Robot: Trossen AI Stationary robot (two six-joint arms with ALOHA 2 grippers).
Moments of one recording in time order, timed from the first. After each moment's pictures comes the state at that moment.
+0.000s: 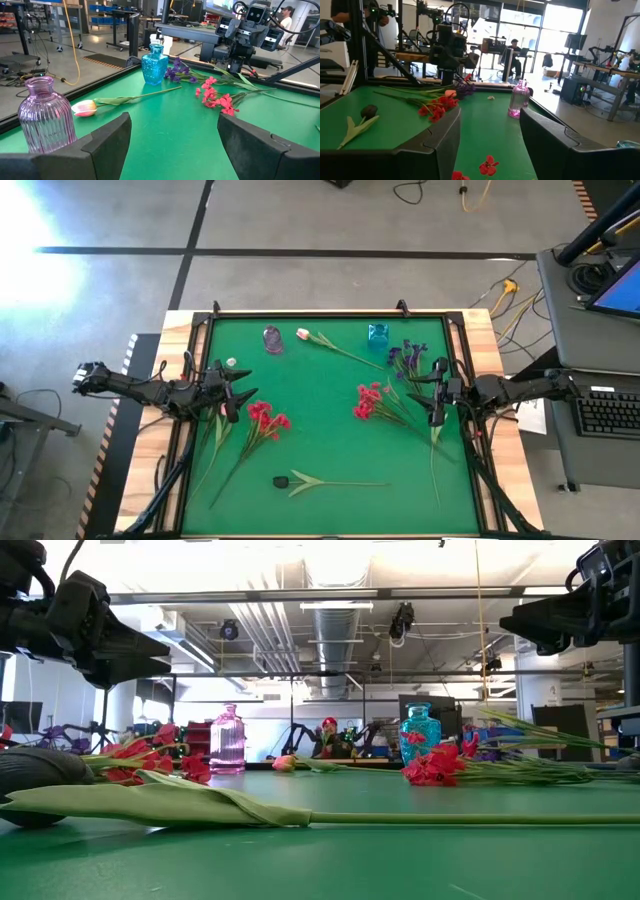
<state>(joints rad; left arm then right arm) -0.24 0.20 0.02 0.07 -0.64 -0.19 0.18 0.02 0.01 0.08 0.31 -0.15</state>
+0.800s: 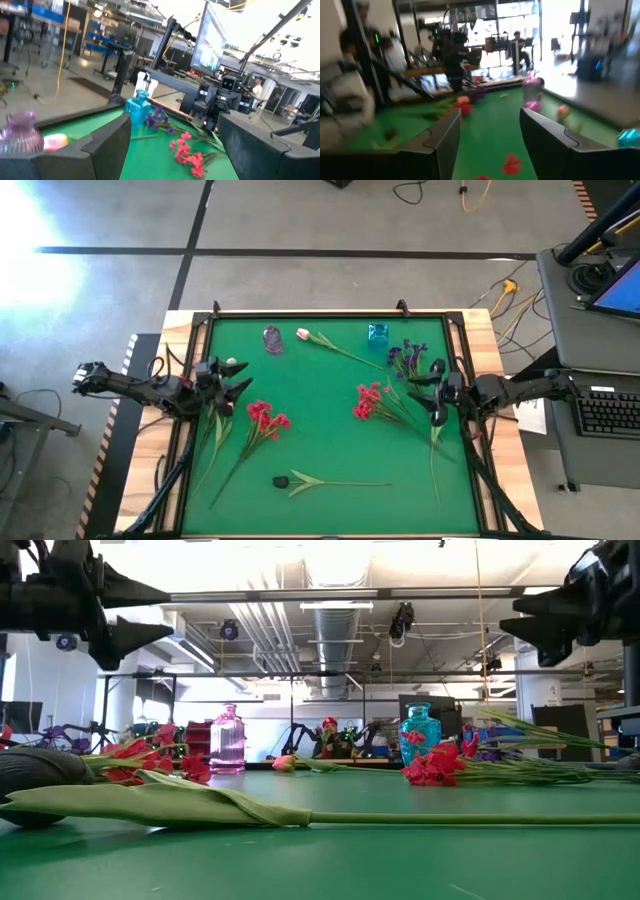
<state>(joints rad) -0.24 0.20 0.02 0.38 -0.64 -0.23 0.18 0.02 0.01 0.09 0.32 0.16</state>
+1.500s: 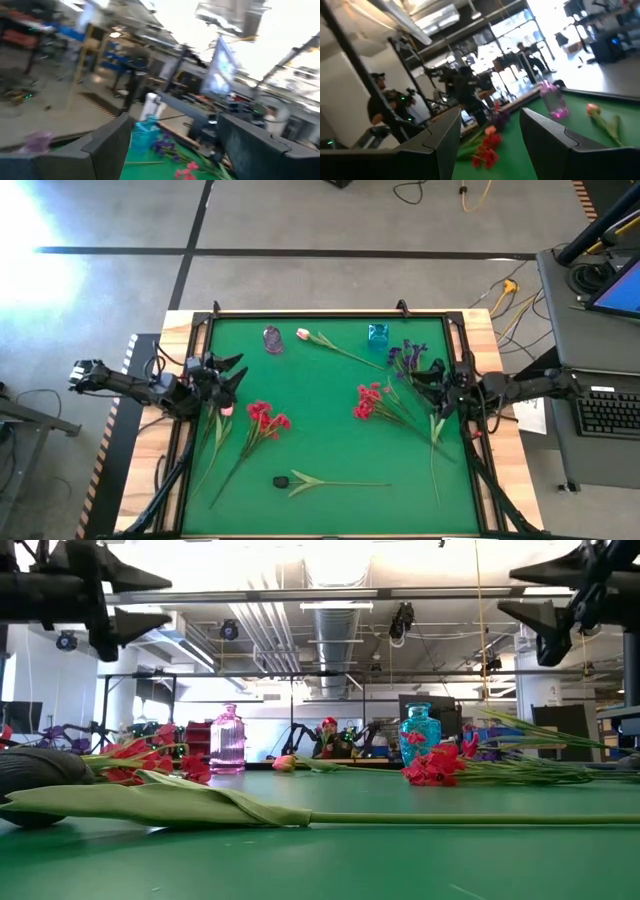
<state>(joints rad) -0.24 0.29 0.02 0.59 -0.77 -0.24 0.18 0.09 0.01 0.30 0.37 0.42</state>
